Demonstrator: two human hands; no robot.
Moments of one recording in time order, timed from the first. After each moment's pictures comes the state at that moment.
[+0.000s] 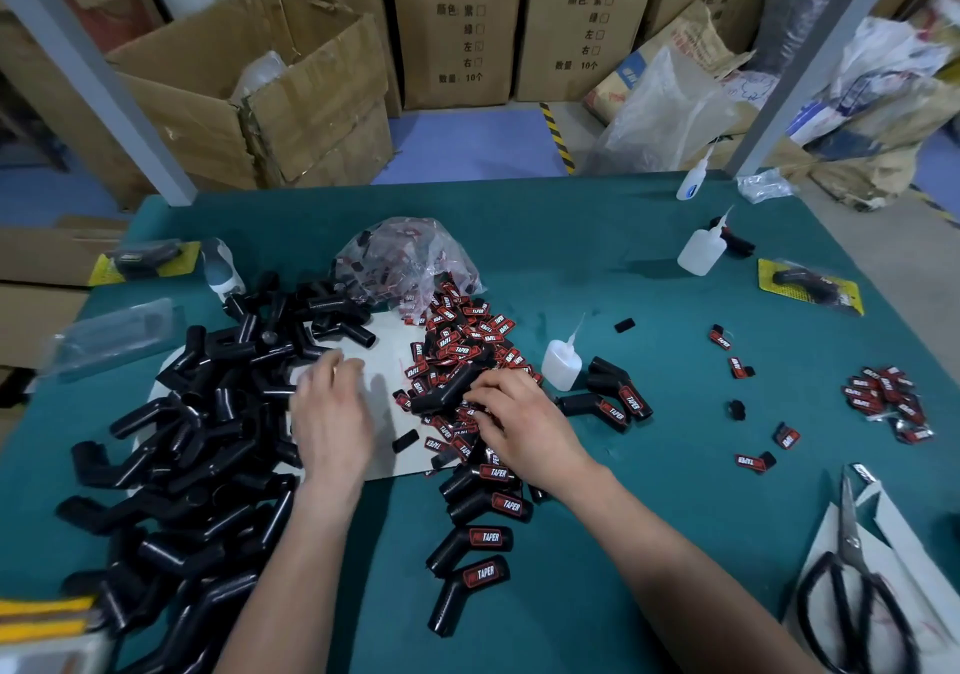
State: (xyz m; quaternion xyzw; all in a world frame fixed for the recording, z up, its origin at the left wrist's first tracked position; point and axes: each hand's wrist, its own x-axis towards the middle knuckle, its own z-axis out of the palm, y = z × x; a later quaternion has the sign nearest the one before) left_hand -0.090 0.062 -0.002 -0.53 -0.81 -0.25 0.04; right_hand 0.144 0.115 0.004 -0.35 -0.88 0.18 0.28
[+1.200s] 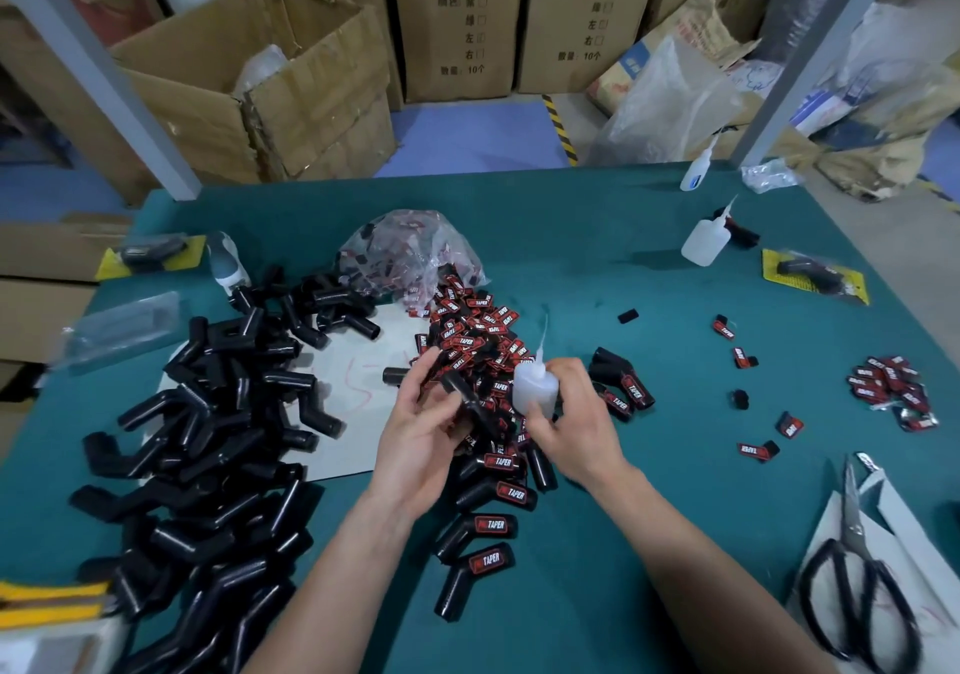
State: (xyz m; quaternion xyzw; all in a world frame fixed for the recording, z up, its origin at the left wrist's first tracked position) left_hand -0.011 0.043 0.024 -0.14 -0.43 -0.63 -0.63; right_hand 0.180 0.106 0.000 -0.47 -0.78 0.24 0.34
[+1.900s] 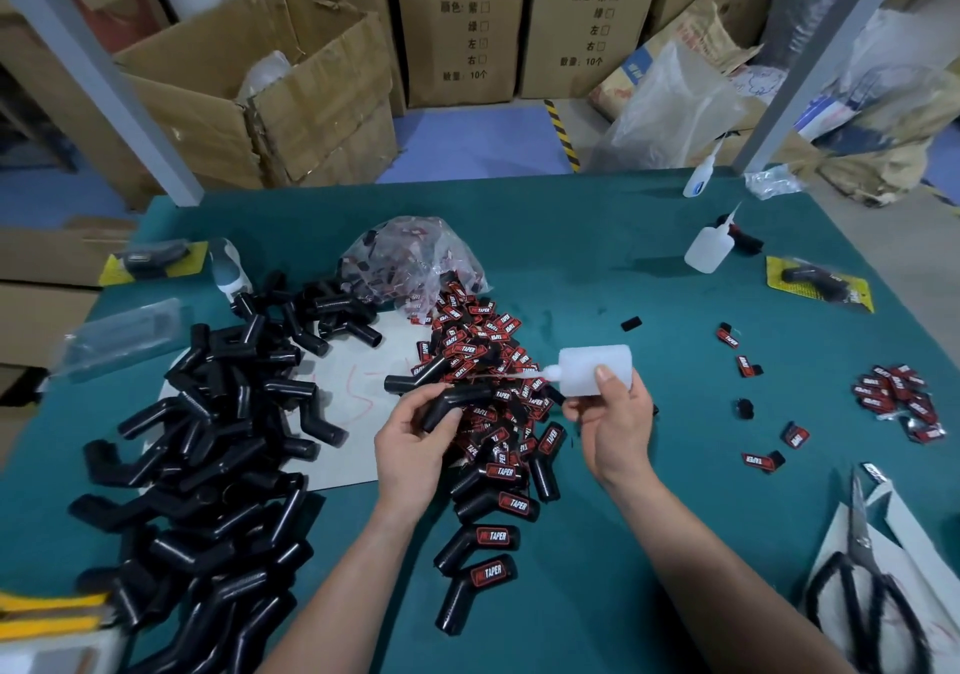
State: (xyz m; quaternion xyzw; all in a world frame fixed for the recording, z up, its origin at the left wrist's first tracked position) left_hand -0.017 0.045 -0.029 -0.32 -0.60 -0.62 -0.38; right_hand 0.186 0.121 0.006 -0.40 -0.31 0.61 0.61
